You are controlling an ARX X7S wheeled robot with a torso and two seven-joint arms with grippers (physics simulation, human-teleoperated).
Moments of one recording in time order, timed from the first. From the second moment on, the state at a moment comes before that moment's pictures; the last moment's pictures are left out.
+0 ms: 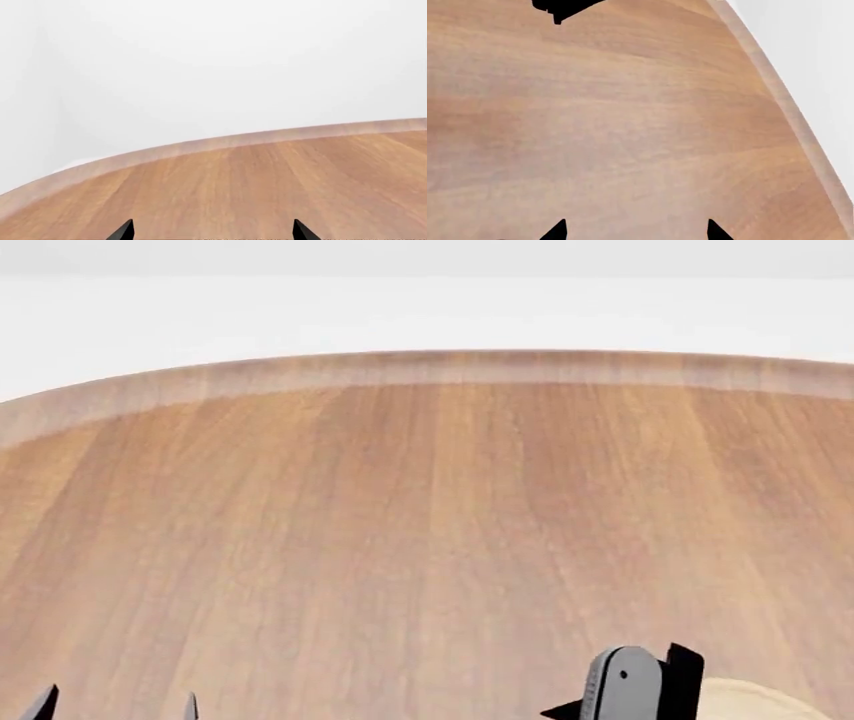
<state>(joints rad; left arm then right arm) 0.08 -0.27 0.31 0.28 -0.08 -0.04 -0.39 0.35 1.01 -0.37 -0.56 0.23 0.53 -0.79</state>
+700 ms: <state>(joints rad) 0.08 -0.28 0.33 0.27 -0.08 -0.04 -0.40 0.19 0.95 -0.57 -0.55 0.14 0.45 -0.77</state>
